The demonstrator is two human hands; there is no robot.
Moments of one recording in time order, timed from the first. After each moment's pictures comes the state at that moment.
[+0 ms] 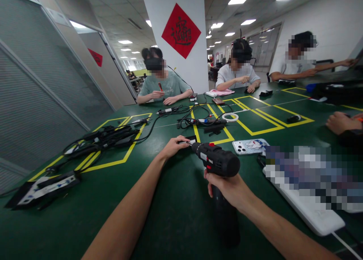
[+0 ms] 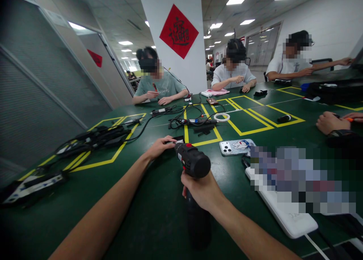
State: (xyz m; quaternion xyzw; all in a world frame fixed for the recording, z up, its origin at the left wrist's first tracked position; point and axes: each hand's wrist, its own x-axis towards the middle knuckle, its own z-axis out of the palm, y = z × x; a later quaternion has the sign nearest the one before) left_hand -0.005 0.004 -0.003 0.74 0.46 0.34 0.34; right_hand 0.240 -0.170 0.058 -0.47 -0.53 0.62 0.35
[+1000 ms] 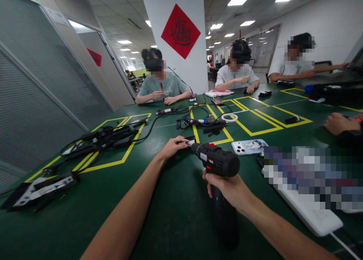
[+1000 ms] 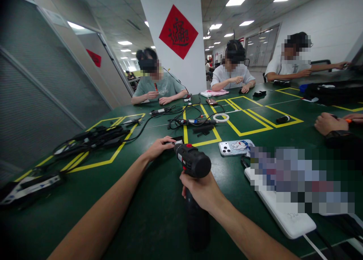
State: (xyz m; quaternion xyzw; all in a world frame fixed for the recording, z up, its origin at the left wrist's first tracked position) left_hand -0.004 0.003 -0.003 0.74 0.47 0.34 0.34; right_hand 0.241 -0.170 0.053 -0.45 -0.50 0.64 0.37
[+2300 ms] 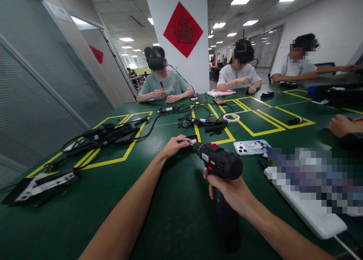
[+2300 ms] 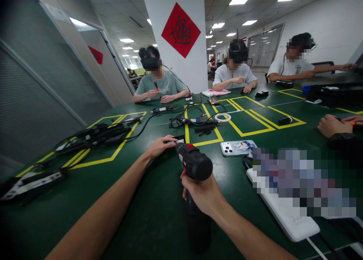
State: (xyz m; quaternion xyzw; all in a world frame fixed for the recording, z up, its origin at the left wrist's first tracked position) left_hand -0.004 0.001 -0.001 0.74 0.47 0.34 0.33; right_hand 0.238 -0.175 0.061 -0.44 -0.52 0.63 0.38
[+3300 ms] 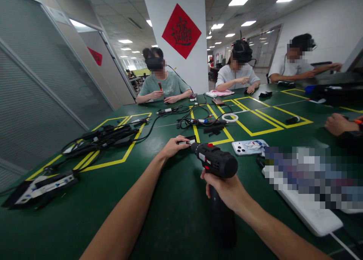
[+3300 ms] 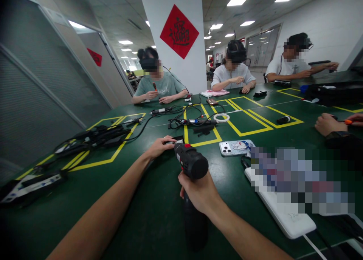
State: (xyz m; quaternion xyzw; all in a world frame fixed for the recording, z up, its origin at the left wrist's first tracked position) left_hand -0.005 0.005 -0.003 0.75 0.47 0.34 0.31; right_hand 0.231 -0.171 0.055 -0.47 -0.52 0.61 0.38
